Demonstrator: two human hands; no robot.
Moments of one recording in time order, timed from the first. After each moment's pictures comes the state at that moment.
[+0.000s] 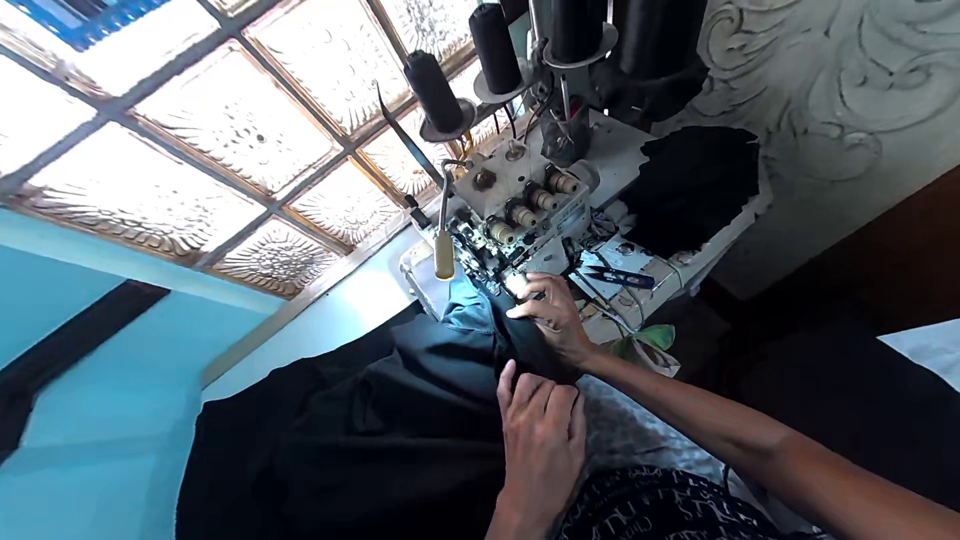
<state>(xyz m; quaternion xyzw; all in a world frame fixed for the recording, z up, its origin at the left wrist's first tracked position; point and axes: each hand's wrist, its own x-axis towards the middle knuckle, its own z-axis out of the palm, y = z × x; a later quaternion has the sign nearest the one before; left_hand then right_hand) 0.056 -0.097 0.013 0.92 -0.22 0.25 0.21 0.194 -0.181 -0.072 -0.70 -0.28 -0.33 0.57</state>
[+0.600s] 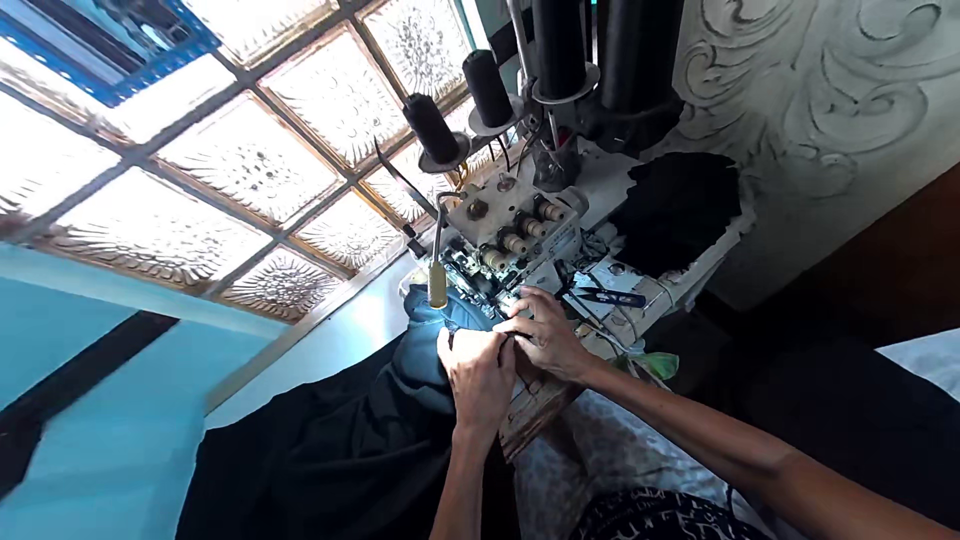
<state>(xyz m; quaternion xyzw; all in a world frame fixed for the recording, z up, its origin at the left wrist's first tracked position) 0.142 -0.061 0.015 0.96 -0.12 0.23 0.15 0.195 -0.190 -0.055 -0.78 -0.28 -0.23 0.51</state>
